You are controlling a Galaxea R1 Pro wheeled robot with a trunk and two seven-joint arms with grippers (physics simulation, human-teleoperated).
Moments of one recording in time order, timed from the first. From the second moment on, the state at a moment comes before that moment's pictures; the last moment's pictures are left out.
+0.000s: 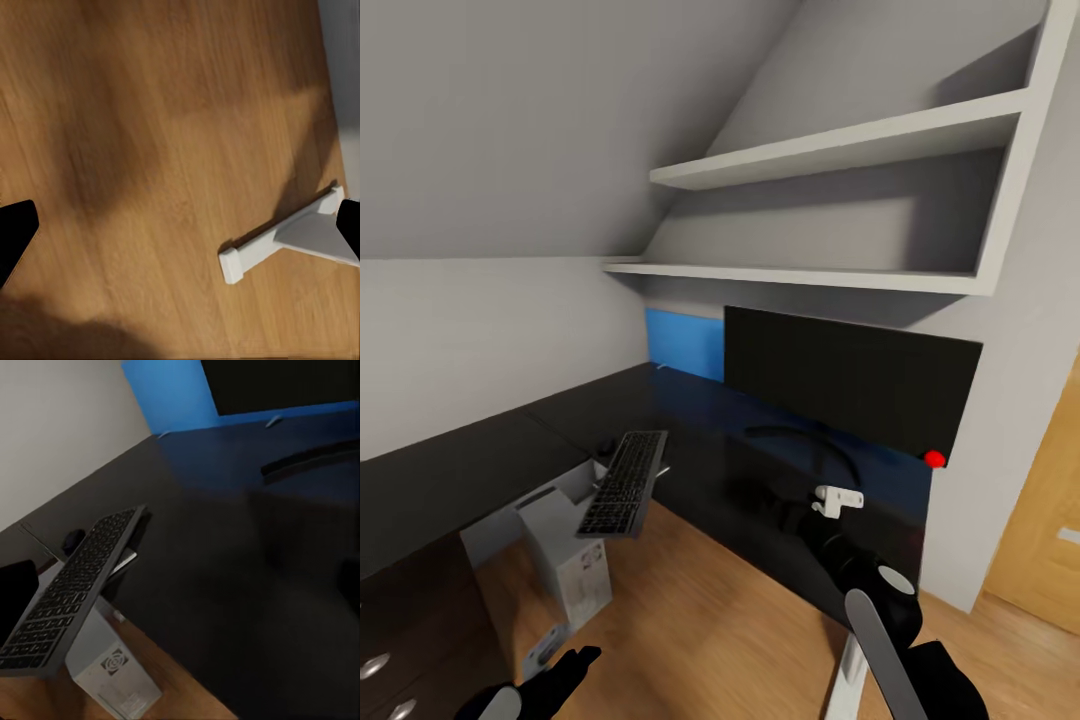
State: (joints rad) left arm -0.24 0.16 -0.09 -0.75 1.02 0.39 0.11; right arm -0.24 0.01 0.22 -1.61 -0.47 0.41 -0.12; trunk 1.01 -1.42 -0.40
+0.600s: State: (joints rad) left arm -0.24 0.16 -0.09 -0.75 1.01 0.39 0.11; right arm -0.24 0.01 0.21 -1.61 -0.48 0.42 -0.12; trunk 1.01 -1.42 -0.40
